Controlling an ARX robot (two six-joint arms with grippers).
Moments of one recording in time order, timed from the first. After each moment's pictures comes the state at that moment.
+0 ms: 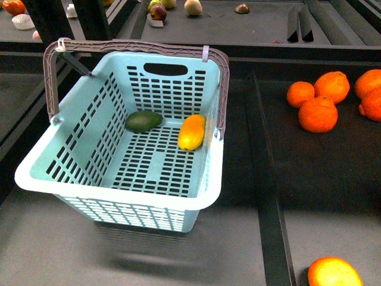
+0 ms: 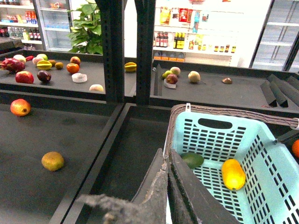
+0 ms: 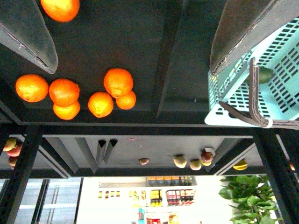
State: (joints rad) left arm 0.00 0.01 0.01 0.00 0.00 -0.01; right arm 0.00 0.00 0.02 0.00 0.00 0.00
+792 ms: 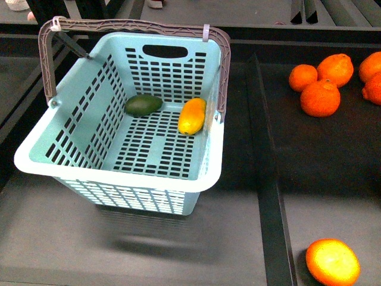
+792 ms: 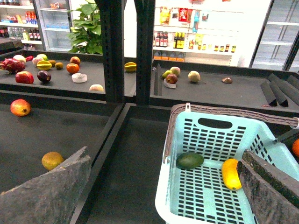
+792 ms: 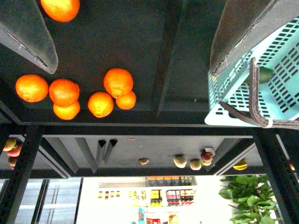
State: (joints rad) left arm 0.00 0.01 0.01 0.00 0.00 -0.01; right arm 0.00 0.00 0.02 0.00 0.00 0.00
